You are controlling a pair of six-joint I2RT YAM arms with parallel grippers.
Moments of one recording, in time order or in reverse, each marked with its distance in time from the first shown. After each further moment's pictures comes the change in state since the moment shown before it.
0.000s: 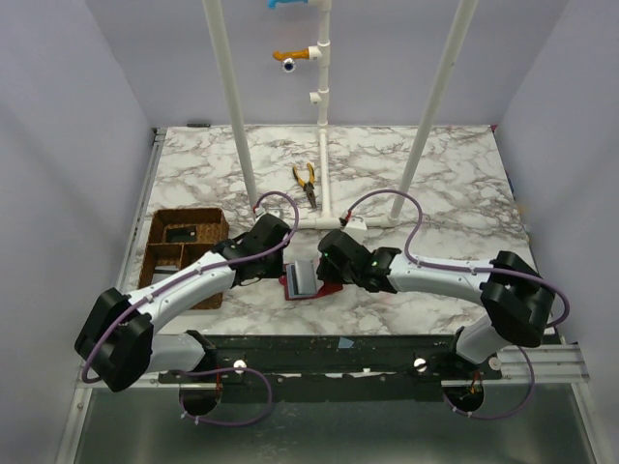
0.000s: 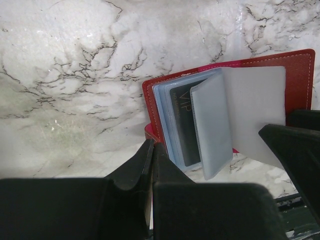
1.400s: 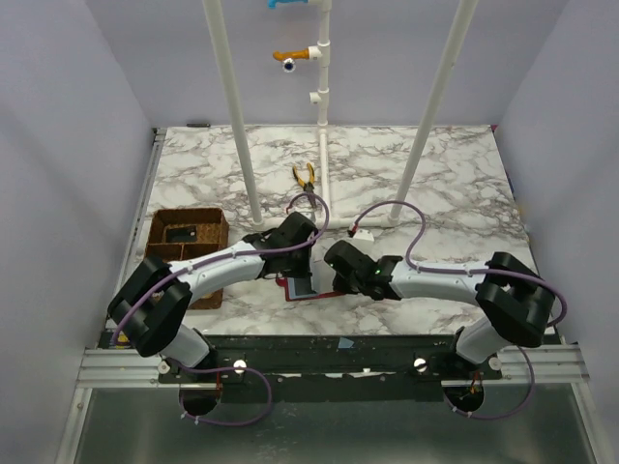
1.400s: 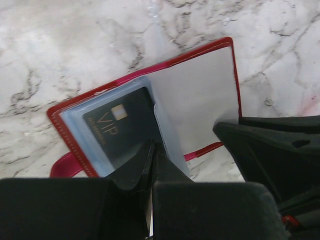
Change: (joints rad) left arm -0.076 0.224 0.077 0.139 0.145 -0.005; right arm -0.004 0.025 -0.109 0.028 0.003 0.038
